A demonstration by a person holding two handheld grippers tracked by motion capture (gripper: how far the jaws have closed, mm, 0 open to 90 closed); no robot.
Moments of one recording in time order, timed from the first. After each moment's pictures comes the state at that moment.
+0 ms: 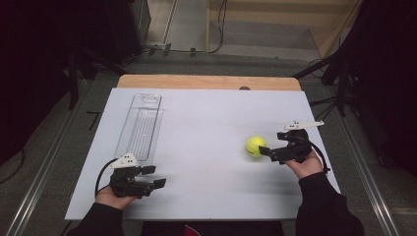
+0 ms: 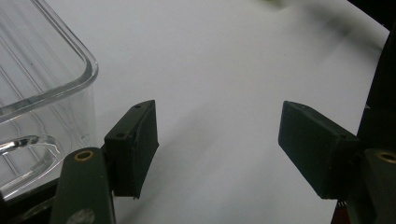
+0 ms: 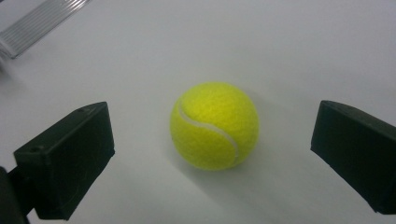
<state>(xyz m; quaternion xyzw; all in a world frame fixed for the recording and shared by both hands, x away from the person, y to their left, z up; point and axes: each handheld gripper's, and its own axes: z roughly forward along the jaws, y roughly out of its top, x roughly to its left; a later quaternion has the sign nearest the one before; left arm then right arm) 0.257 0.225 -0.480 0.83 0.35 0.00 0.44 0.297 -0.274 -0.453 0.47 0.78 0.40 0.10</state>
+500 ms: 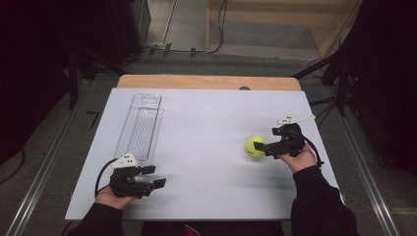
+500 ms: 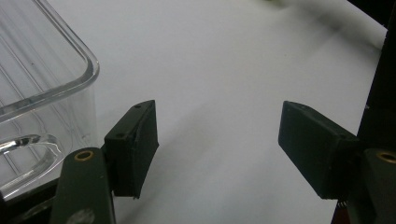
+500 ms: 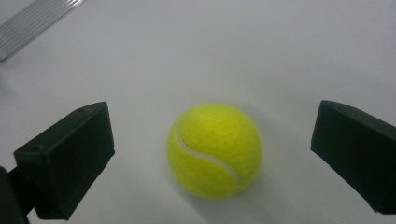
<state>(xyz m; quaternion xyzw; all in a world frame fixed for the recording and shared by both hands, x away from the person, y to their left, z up) 0.257 0.225 -0.480 0.82 0.35 0.00 0.44 0.315 -0.261 -0.452 0.47 0.79 0.39 0.10</state>
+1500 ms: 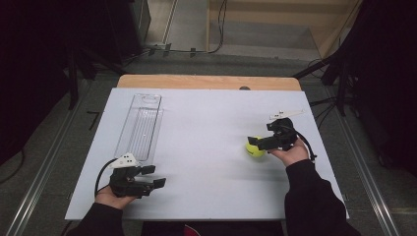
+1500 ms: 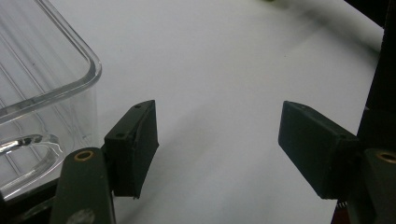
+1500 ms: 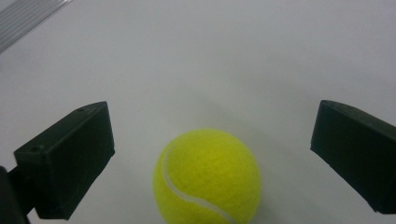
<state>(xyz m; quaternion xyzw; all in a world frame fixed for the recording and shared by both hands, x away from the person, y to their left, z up) 0.258 0.226 -0.480 0.82 0.35 0.00 0.44 0.336 -0.248 -0.457 0.47 0.79 0.38 0.10</state>
